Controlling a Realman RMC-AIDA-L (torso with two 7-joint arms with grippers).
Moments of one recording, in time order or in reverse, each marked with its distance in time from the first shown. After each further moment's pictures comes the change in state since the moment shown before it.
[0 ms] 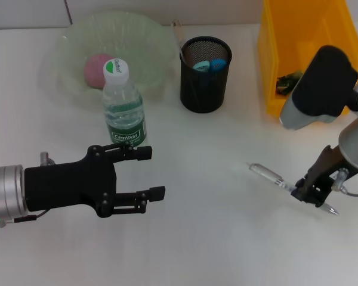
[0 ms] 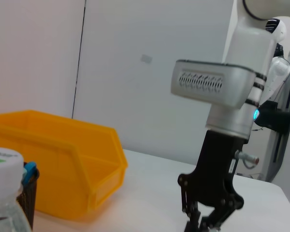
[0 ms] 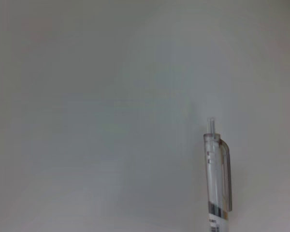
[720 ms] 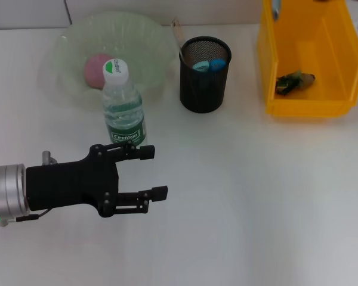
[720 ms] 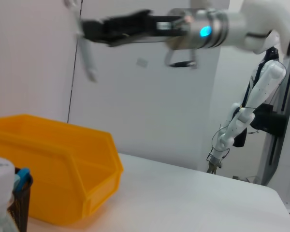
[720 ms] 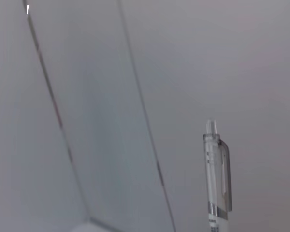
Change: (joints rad) left arm -0.005 -0.002 0.002 0.000 -0.004 0.011 0.000; right arm -0.026 -0.001 0.632 0.205 0.948 0.375 -0.515
